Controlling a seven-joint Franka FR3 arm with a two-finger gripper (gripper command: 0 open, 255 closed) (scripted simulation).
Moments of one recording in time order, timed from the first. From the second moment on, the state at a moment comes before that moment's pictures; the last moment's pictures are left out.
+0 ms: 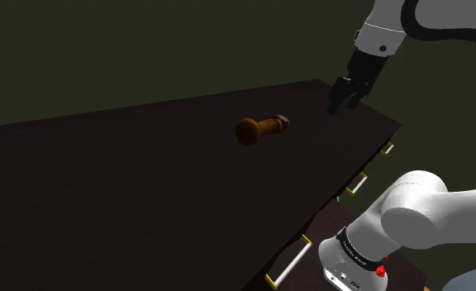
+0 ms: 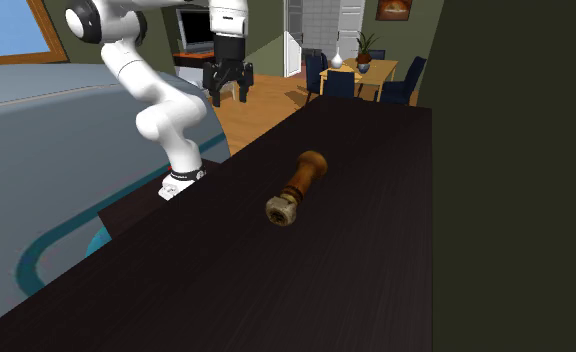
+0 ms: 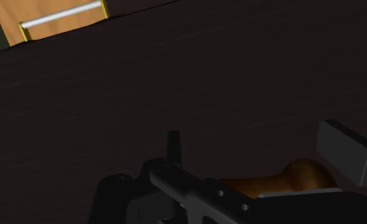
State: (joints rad) arm 0.00 -0.83 -0.01 -2.40 -0.11 1.50 0.17
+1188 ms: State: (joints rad) arm -0.20 -0.24 0.18 -2.22 0.06 1.82 1.05
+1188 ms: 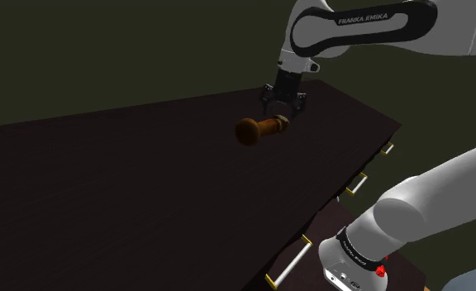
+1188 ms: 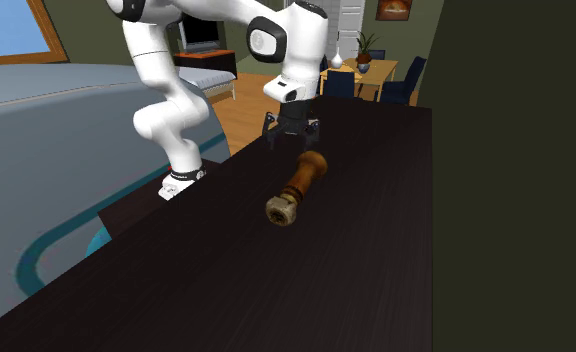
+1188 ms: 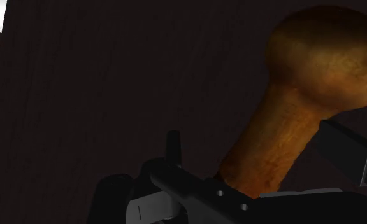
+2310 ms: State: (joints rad) arm -0.24 -0.01 0.17 -2.19 0.07 2.00 1.29
